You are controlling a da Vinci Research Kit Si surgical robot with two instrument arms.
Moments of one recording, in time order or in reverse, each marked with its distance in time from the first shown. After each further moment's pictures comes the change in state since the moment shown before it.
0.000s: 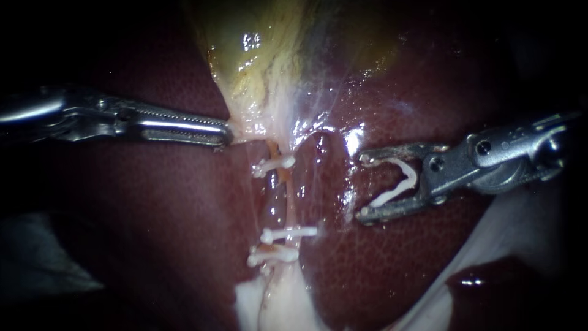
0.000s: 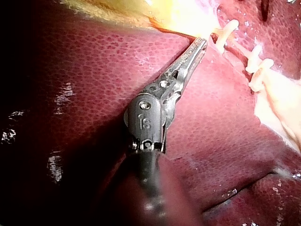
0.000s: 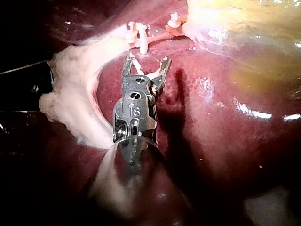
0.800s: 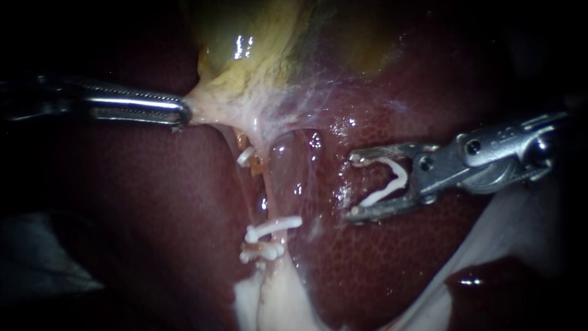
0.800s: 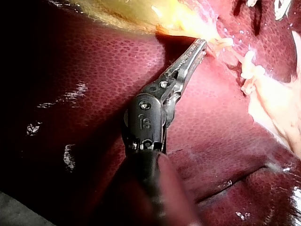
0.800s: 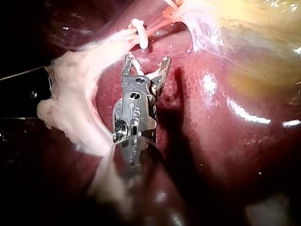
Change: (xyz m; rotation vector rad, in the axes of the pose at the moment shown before) right arm 0.001 0.000 0.003 0.056 0.007 0.034; left arm 0.006 0.003 -0.007 0.013 0.051 0.011
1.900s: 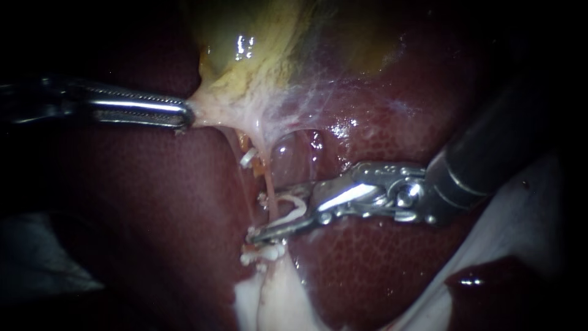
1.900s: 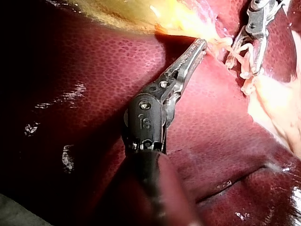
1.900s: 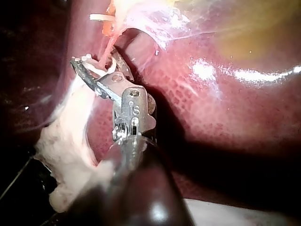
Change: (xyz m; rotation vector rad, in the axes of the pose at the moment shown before) right arm -0.004 0.002 0.016 0.279 0.282 0.414; left arm 0.000 0.000 0.000 0.004 0.001 0.001
